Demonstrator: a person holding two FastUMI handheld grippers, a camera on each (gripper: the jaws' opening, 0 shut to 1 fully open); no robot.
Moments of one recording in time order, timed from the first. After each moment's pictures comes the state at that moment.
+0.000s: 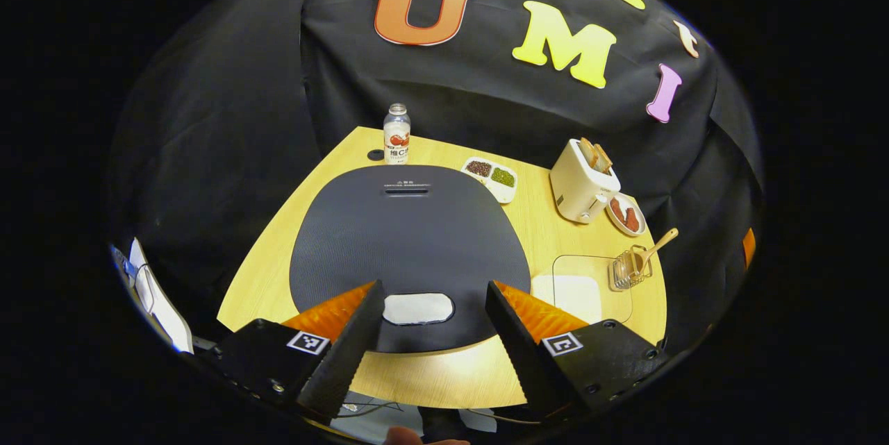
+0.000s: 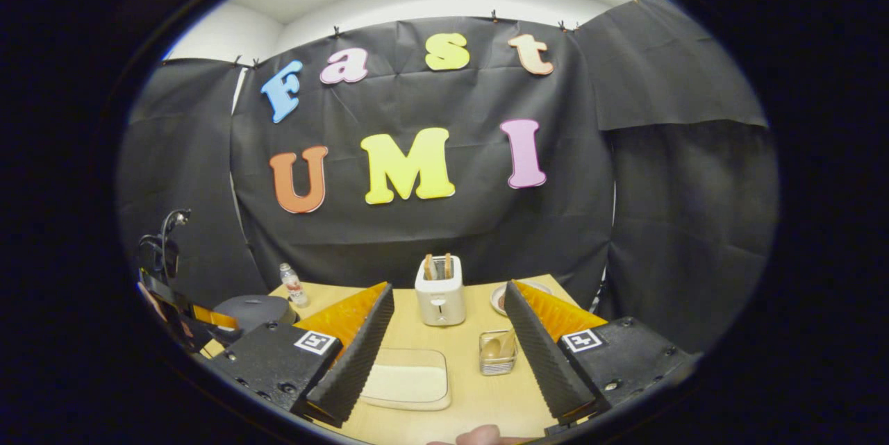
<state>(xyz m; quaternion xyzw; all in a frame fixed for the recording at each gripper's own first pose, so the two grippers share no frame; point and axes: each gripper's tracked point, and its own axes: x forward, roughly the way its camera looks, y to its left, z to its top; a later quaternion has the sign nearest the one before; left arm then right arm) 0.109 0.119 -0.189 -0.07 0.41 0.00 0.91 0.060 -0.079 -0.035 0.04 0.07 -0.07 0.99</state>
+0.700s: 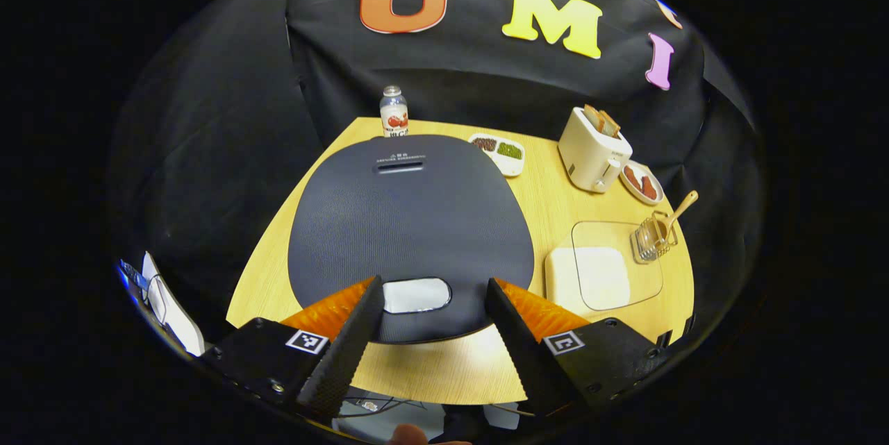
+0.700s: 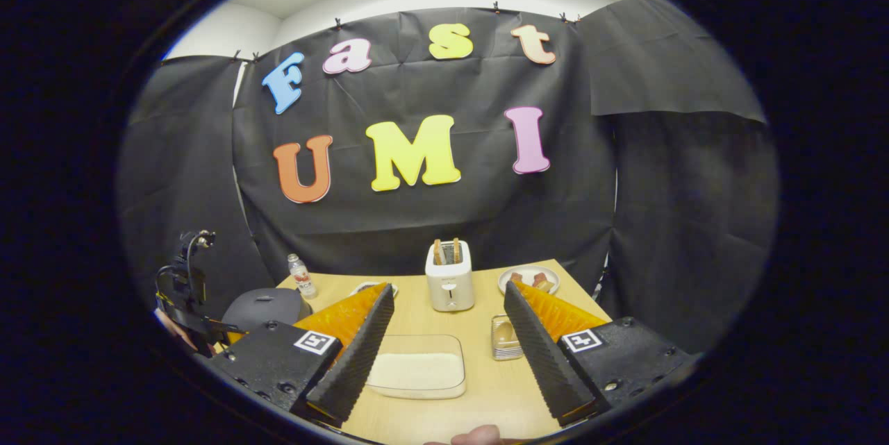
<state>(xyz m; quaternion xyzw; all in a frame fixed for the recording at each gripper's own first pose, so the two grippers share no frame) 0.090 0.114 -0.225 -0.02 0.42 0.01 0.91 0.048 -0.048 -0.050 0.05 0.10 -0.06 0.99</state>
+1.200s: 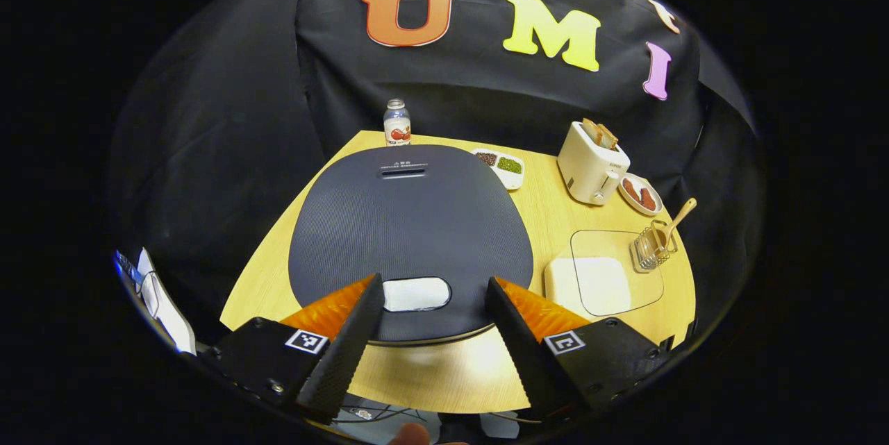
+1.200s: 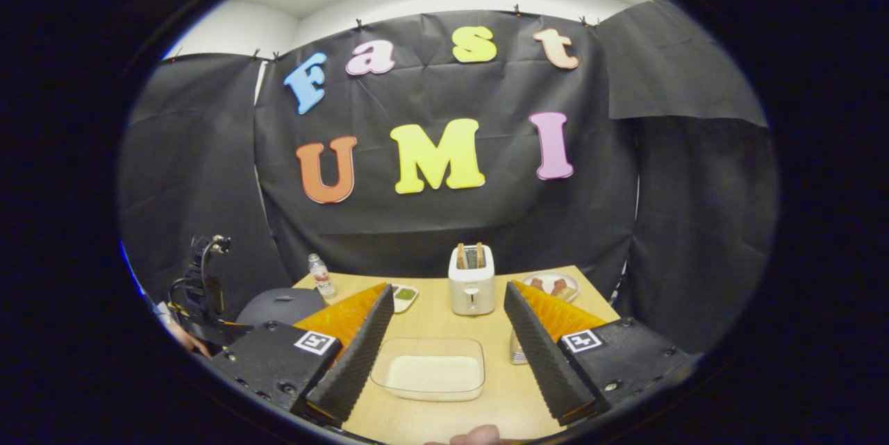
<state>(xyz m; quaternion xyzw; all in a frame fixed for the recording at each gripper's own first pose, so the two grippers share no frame) 0.090 0.115 -0.225 -0.02 0.38 0.02 0.93 0.056 -0.013 -0.048 0.06 0.10 -0.02 0.99</state>
